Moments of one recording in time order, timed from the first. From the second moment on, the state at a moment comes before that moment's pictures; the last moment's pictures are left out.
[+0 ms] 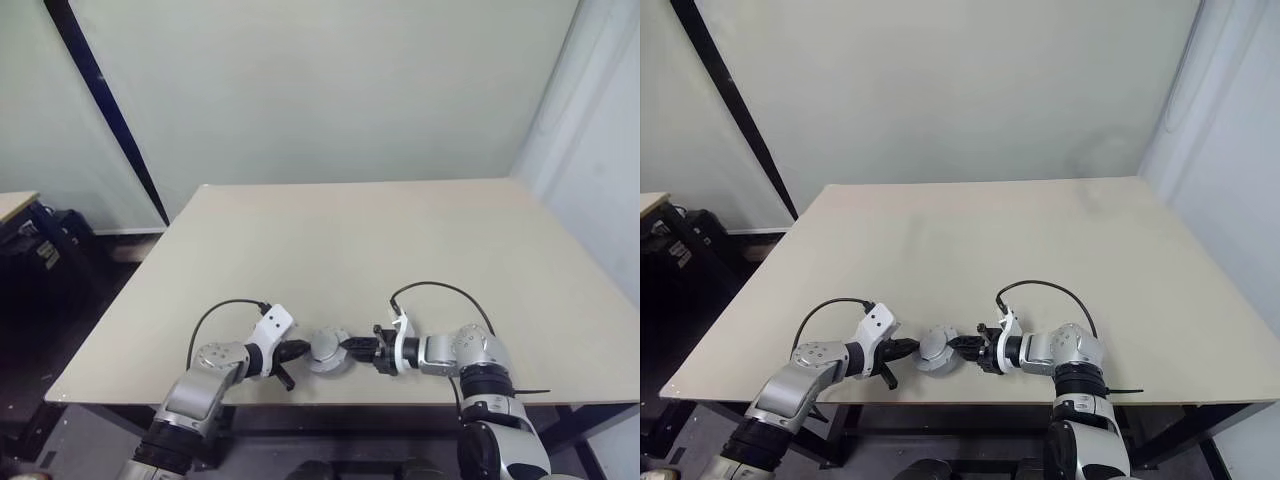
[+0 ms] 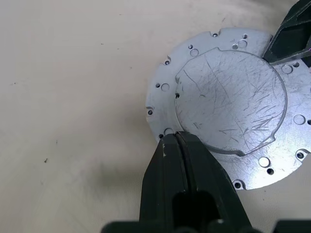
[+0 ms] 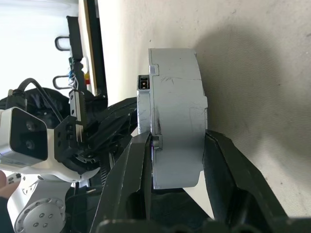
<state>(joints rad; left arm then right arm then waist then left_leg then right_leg) -0.15 0.45 -0.20 0.04 -0.11 0.53 -0.77 -0.54 0.05 -0.36 0.52 0.52 1.40 0.47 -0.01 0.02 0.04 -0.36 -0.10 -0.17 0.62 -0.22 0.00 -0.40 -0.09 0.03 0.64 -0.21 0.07</state>
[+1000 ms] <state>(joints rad) -0.05 0.37 0.33 -0.06 -0.61 0.96 -0.69 -0.51 0.09 -0.45 0.43 0.63 1.41 0.45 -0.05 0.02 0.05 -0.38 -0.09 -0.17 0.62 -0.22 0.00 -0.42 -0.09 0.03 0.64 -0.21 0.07</state>
